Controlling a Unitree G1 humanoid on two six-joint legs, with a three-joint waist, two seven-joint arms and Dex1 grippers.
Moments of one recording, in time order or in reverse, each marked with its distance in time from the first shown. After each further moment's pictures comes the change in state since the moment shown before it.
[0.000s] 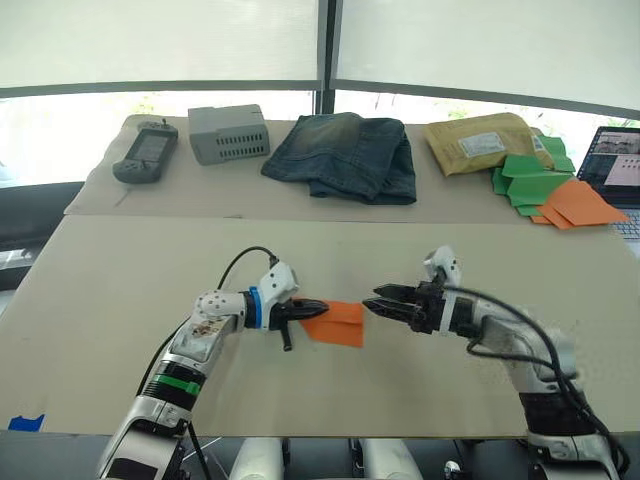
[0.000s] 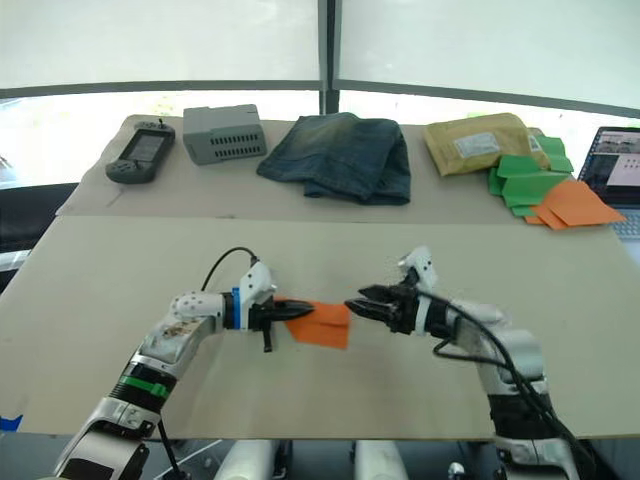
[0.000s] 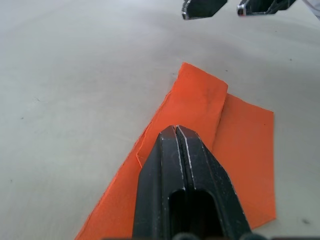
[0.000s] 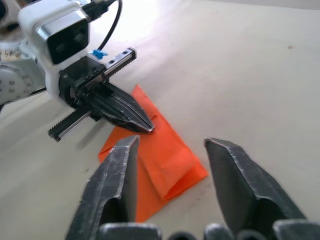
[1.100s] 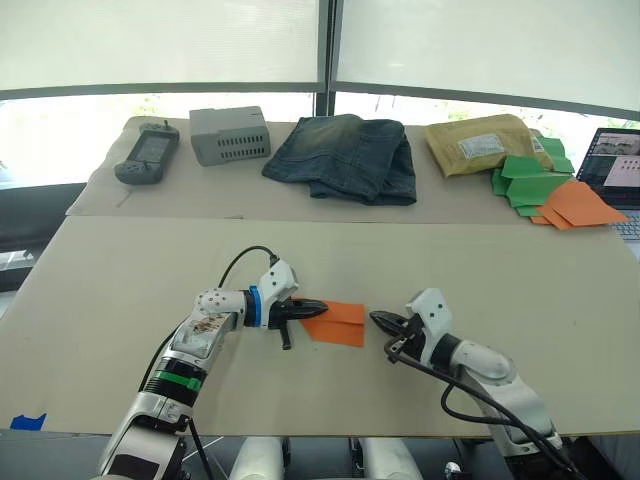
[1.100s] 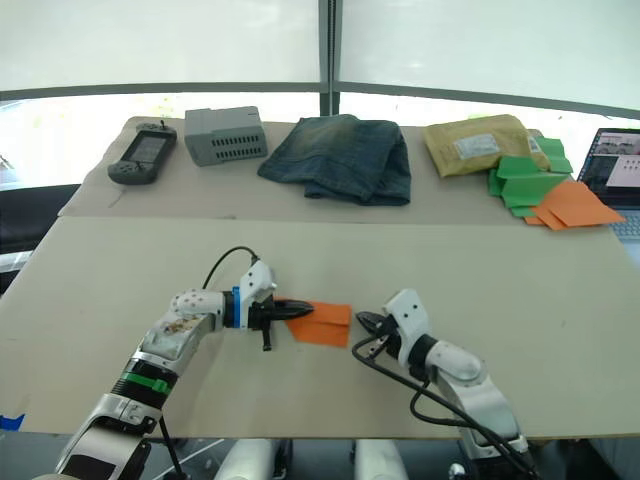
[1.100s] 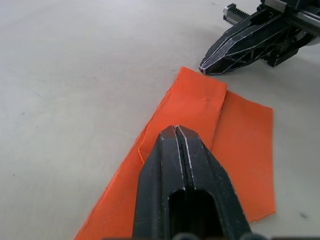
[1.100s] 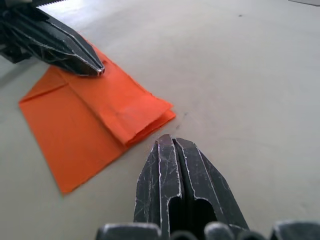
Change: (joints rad) left arm -0.020 -0.011 0.005 0.026 0.010 0.011 -0.021; right arm 0.240 0.059 0.077 -0.018 -0.202 -0.354 -0.256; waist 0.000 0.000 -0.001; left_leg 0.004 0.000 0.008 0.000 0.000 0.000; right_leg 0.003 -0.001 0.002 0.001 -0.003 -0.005
